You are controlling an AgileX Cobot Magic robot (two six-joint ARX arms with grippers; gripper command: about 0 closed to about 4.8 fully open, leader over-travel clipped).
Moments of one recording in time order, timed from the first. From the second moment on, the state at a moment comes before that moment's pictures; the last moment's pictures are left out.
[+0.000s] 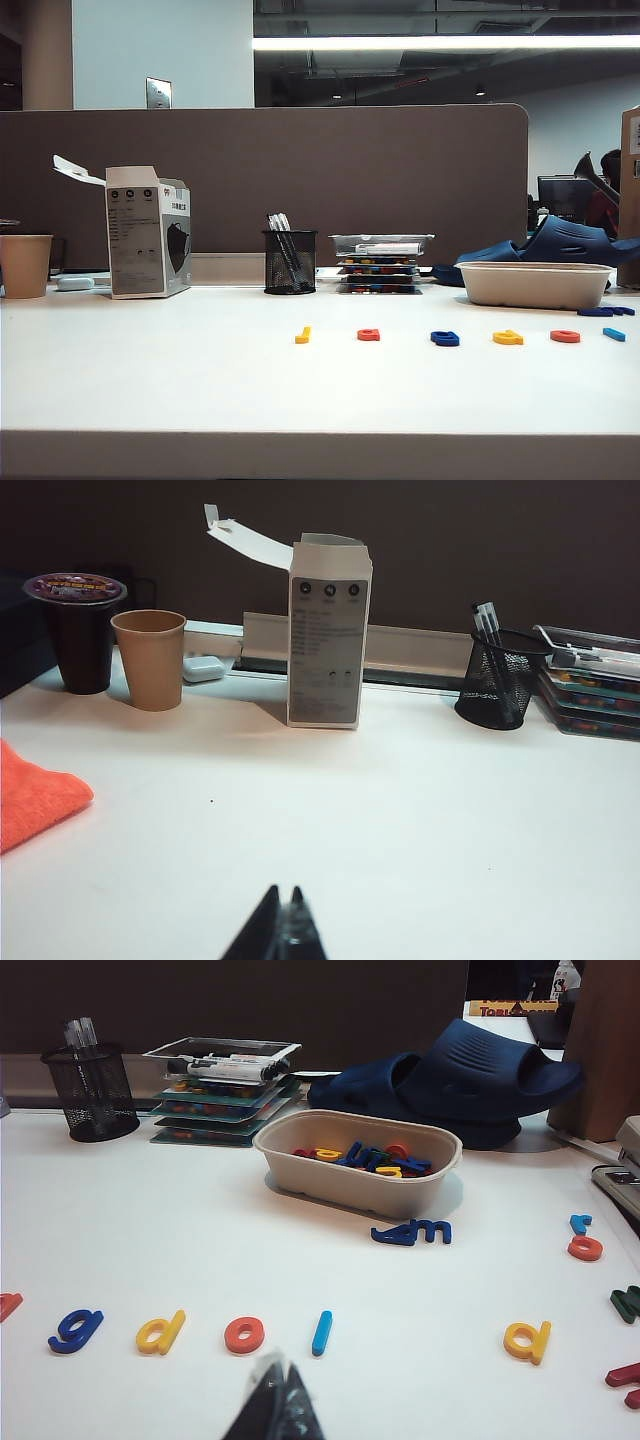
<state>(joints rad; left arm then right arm) -0.03 0.00 0.06 -0.06 0.00 -0.07 -0.17 0.01 0.01 -0.06 -0.31 0.02</state>
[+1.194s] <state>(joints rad) -0.03 0.20 0.65 -0.42 0.28 -0.17 -0.17 0.01 0.01 -0.06 -0.31 0.02</state>
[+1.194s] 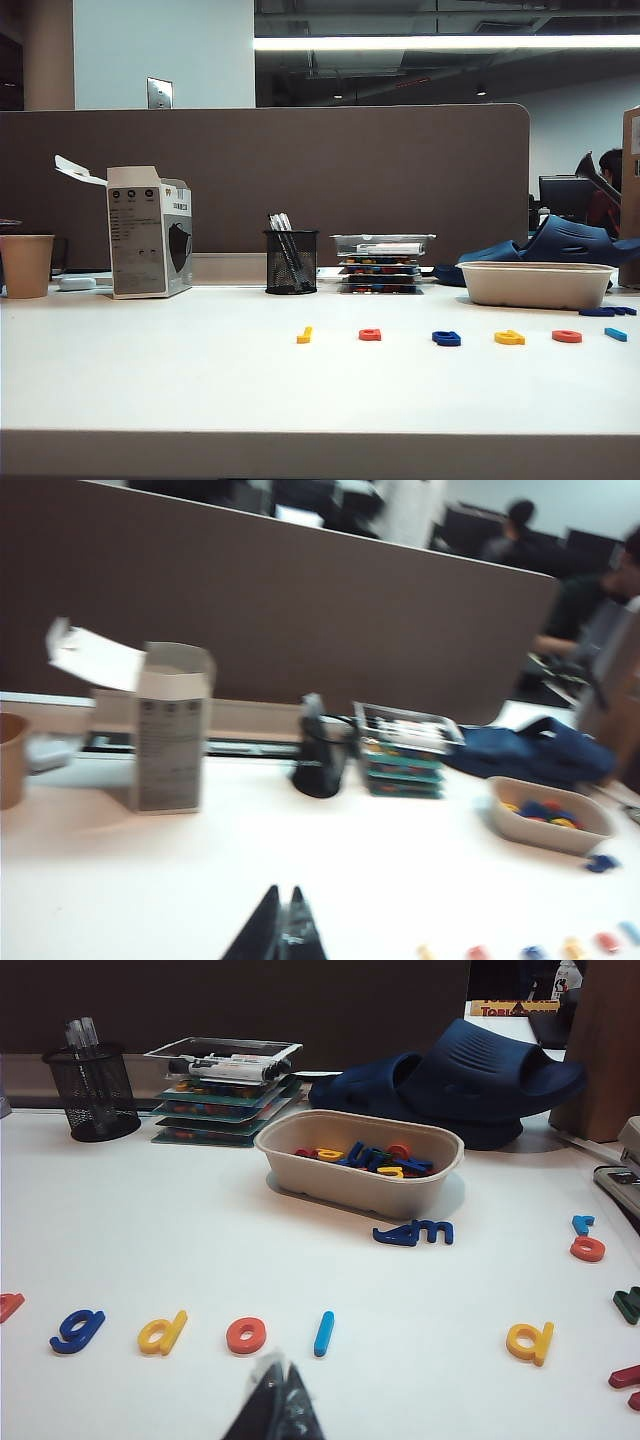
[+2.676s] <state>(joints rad) -1.39 1.27 1.72 -0.99 -0.60 -0.78 -0.17 0.00 0.01 -0.06 -0.25 0.02</state>
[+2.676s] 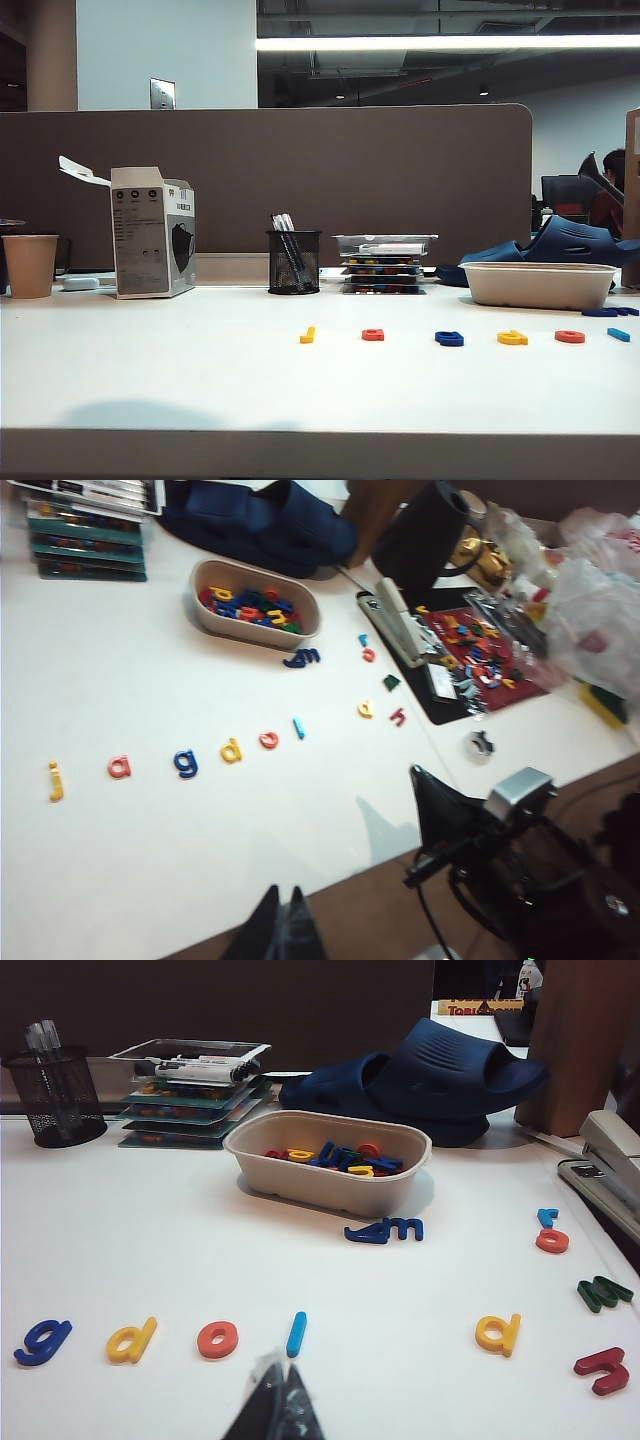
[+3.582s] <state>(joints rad) -1.46 1.37 1.72 -1.10 -0.88 -1.11 -0.17 0.01 0.01 -0.06 -0.20 0.05</state>
